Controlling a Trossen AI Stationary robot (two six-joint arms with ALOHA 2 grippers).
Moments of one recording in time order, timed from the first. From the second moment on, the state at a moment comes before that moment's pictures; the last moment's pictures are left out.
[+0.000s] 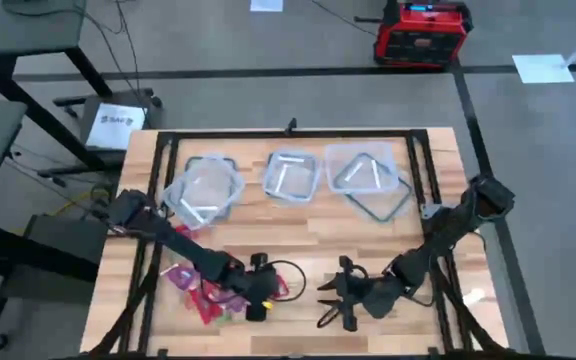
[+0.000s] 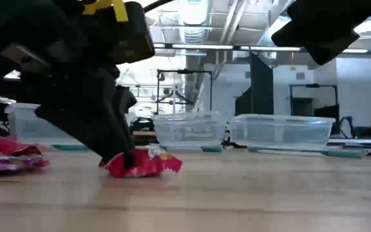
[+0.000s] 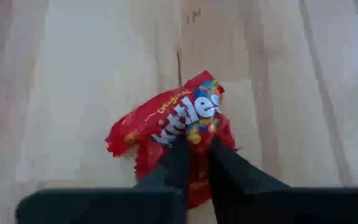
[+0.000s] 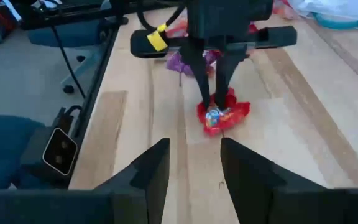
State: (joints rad) left arm -0.49 1.90 0.97 -0.07 -0.26 -0.47; right arm 0.71 1.65 0.84 0.27 0.58 0.50
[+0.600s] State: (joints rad) left arm 0.03 1.62 1.12 -0.09 -0.41 -0.06; right arm 0.72 1.65 0.84 0.26 0.58 0.53
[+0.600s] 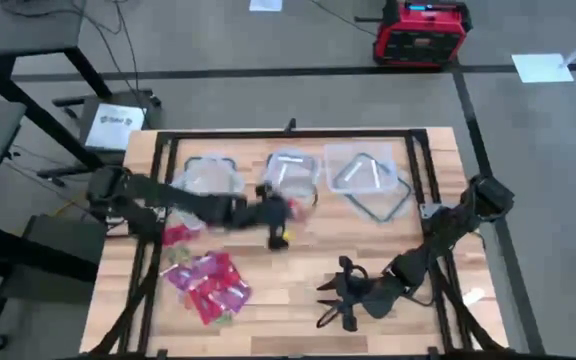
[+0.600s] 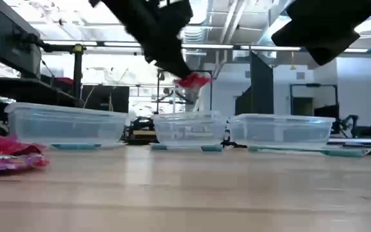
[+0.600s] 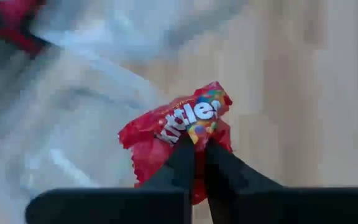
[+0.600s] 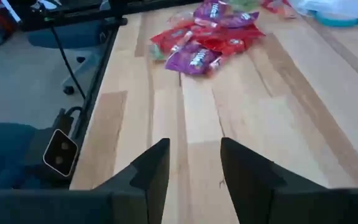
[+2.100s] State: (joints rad) left arm -0.42 1.56 1.11 -0.83 -0.11 -0.50; right arm 0.69 1.66 0.84 0.16 0.58 0.59
